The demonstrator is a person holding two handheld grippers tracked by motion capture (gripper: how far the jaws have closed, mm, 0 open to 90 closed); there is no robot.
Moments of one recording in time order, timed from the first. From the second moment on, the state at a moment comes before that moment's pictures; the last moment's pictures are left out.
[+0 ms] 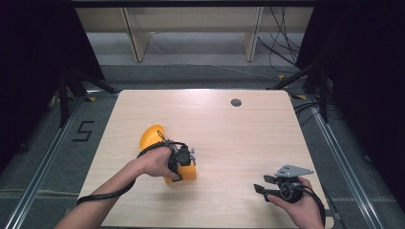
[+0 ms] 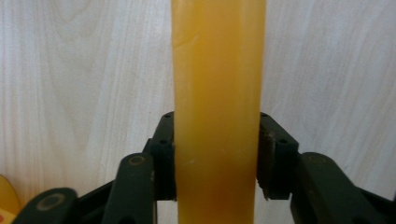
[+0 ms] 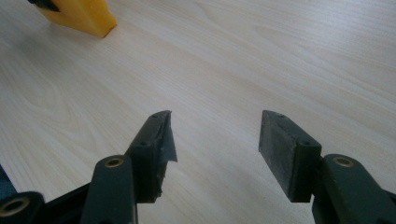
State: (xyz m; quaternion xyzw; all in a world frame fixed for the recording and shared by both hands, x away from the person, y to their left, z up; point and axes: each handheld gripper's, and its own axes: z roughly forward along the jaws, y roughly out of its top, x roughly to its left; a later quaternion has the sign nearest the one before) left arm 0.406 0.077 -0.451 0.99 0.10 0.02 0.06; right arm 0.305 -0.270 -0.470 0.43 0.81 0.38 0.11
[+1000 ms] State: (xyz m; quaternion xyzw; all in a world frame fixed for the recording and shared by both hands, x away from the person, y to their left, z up) left arm 0.389 0.101 -0.431 0.86 0.49 -0.01 0.09; right arm 0.304 -0.269 -0.470 0.44 0.81 0.38 0.11
